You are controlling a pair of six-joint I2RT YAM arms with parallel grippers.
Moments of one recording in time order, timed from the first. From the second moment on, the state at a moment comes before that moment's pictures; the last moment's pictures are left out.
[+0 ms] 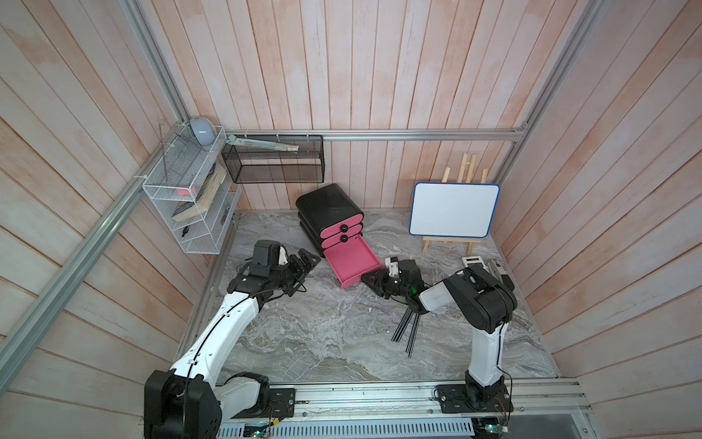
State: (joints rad) left arm -0.20 1.18 0.91 -0.46 0.44 -0.95; right arm 0.53 2.00 0.77 0.79 -0.52 1.29
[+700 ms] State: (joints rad) left arm -0.21 1.15 0.91 -0.45 0.50 -1.00; right arm 0.52 1.89 0.82 0.49 -0.51 1.20
